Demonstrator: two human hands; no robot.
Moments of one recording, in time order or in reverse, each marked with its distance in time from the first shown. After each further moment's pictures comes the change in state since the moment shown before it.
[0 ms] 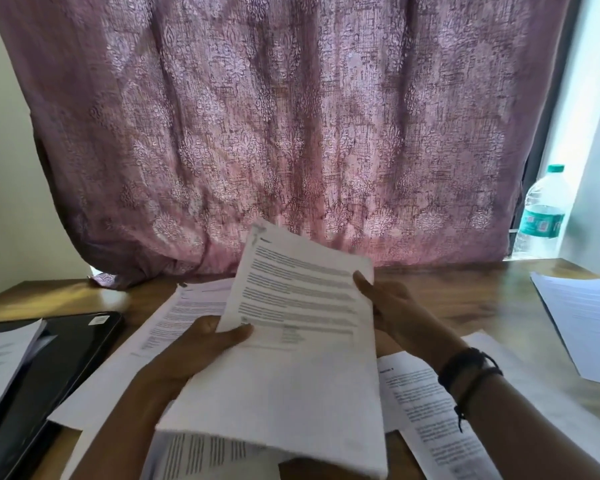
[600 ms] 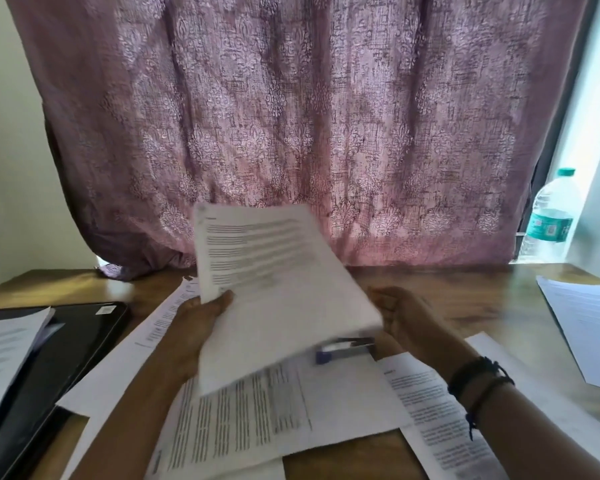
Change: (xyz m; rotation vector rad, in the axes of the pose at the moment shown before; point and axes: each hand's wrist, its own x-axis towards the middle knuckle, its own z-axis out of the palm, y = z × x) left_hand 0.011 0.000 -0.003 -0.365 0.373 0.045; right_hand 0.003 0.008 -0.004 0.316 0.156 0.164
